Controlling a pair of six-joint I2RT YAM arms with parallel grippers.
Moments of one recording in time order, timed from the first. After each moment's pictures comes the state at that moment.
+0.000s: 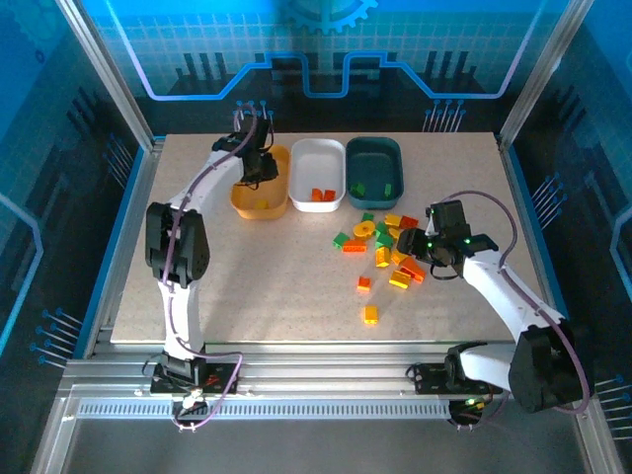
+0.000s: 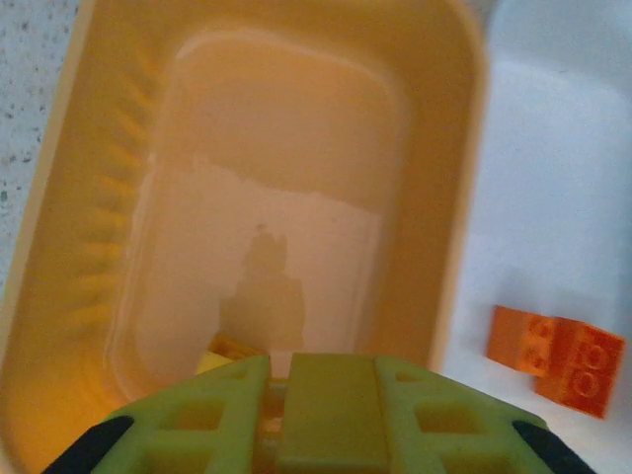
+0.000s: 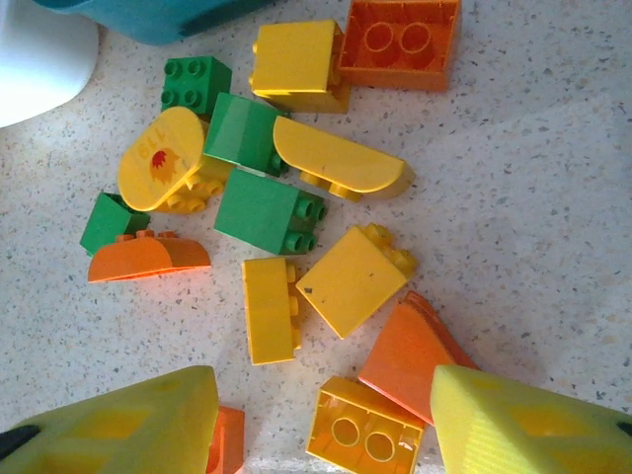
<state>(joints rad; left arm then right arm) -0.21 2.09 1.86 -0.80 -0.07 -0.50 0.19 1.20 0.79 -0.57 -0.12 0.50</state>
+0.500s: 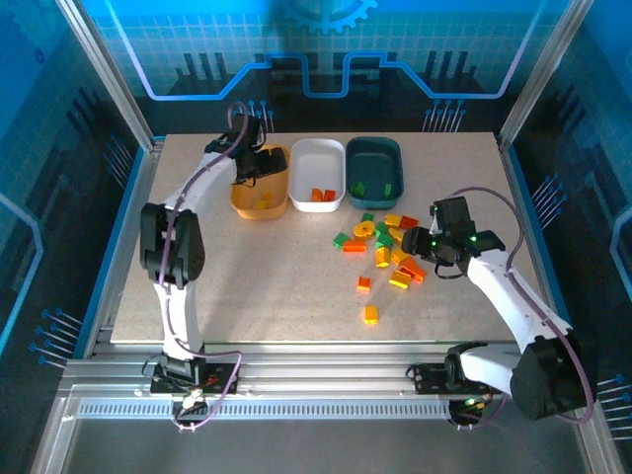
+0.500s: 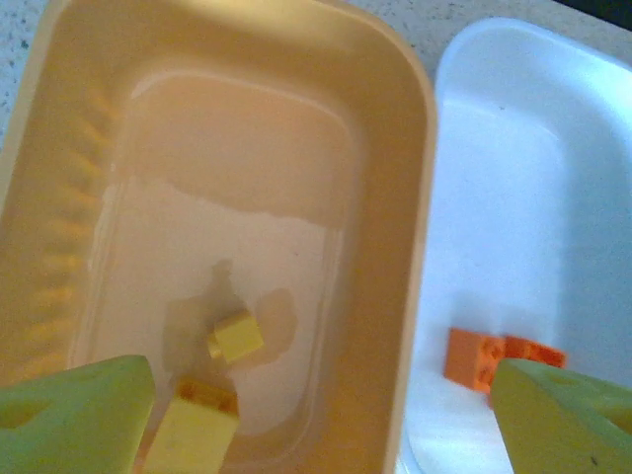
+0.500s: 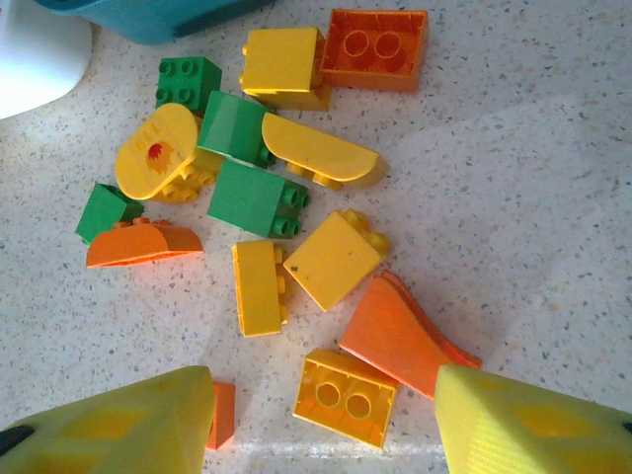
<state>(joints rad) -0.18 2.01 1.75 -0.64 0.04 -0.50 0.19 1.15 0.85 -0.70 -0.09 0.49</state>
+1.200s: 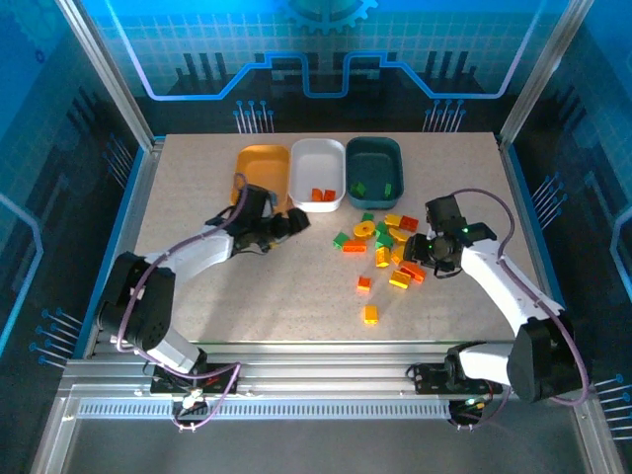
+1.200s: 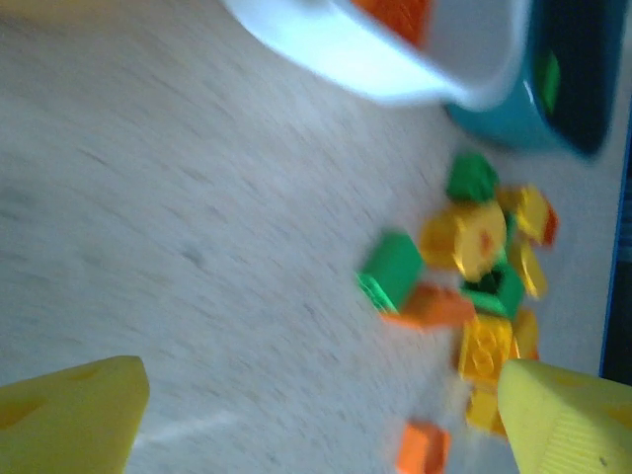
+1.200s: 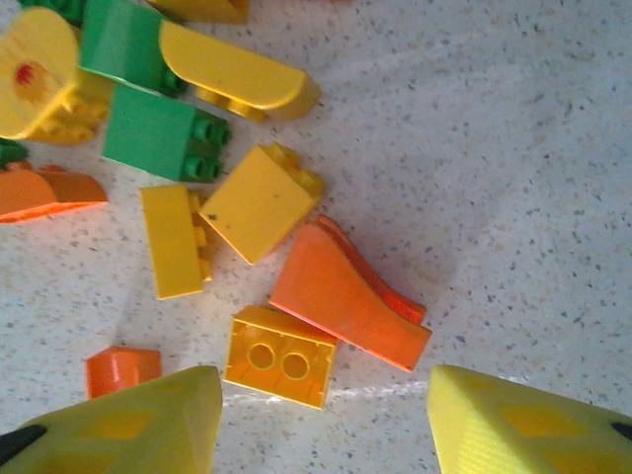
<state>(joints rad) -0.42 1.58 0.95 -0.21 0.33 -0.82 0.21 1.25 0.89 -0.82 -0.01 0.47</state>
